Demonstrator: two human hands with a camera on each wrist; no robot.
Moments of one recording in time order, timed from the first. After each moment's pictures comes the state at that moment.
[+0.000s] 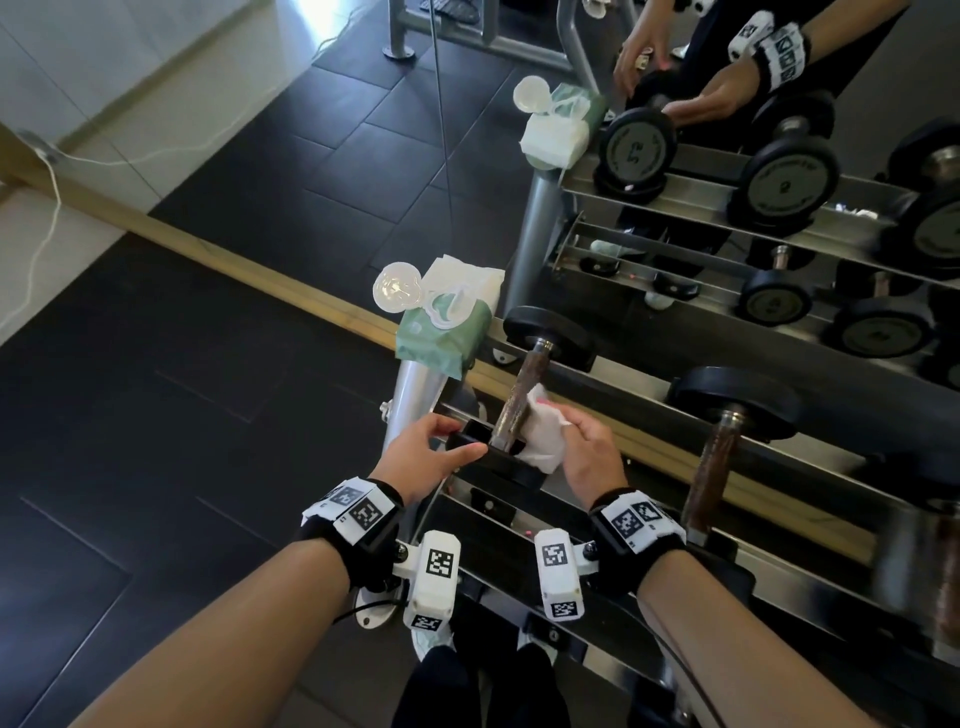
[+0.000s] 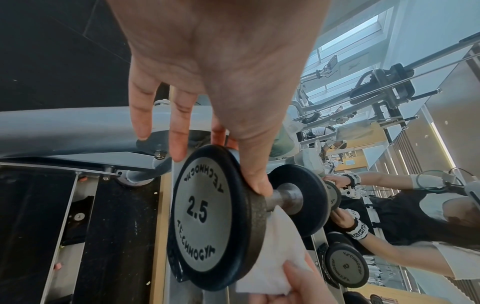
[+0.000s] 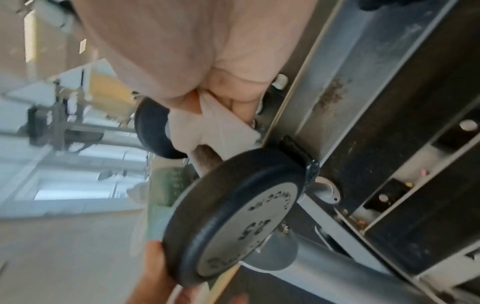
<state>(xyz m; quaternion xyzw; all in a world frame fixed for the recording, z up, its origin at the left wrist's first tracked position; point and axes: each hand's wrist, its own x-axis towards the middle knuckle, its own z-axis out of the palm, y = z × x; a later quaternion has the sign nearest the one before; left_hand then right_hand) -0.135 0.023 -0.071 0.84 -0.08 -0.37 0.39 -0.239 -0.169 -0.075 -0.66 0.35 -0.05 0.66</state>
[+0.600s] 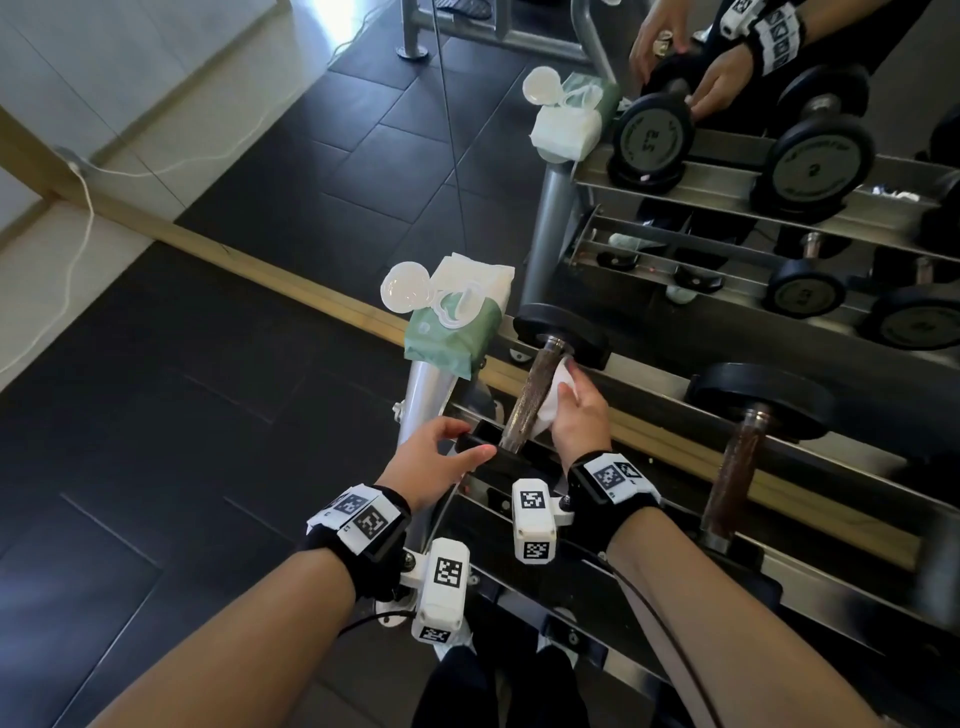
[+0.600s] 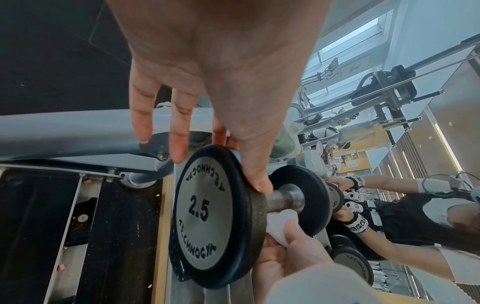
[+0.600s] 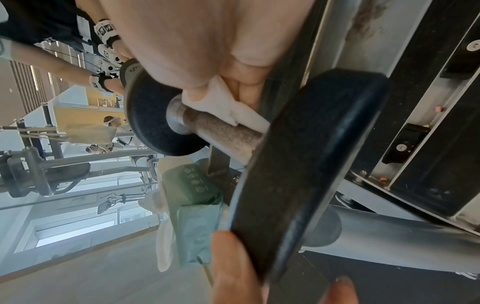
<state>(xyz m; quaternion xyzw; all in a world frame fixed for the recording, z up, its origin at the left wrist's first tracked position) -0.141 0.023 -0.072 0.83 -0.05 -0.37 0.42 -0.189 -0.165 -0.096 -0.61 0.43 -0.10 0.66</state>
